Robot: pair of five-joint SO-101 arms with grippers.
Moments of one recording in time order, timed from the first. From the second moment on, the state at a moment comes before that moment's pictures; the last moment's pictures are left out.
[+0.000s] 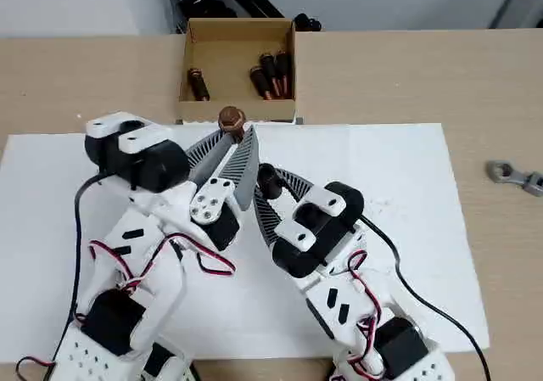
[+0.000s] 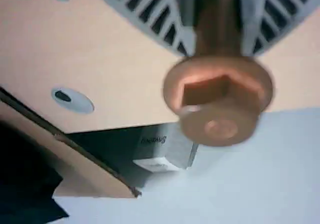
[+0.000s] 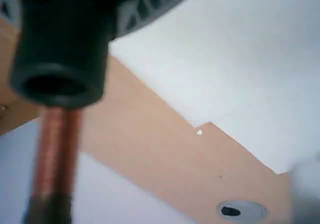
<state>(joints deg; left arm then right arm) 27.1 -70.3 51.6 33.2 20.9 -37.9 -90.9 72.8 30.5 7.3</state>
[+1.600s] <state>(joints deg) 31.6 -70.4 42.9 45.6 19.4 -39.6 -90.9 74.4 30.5 7.9</state>
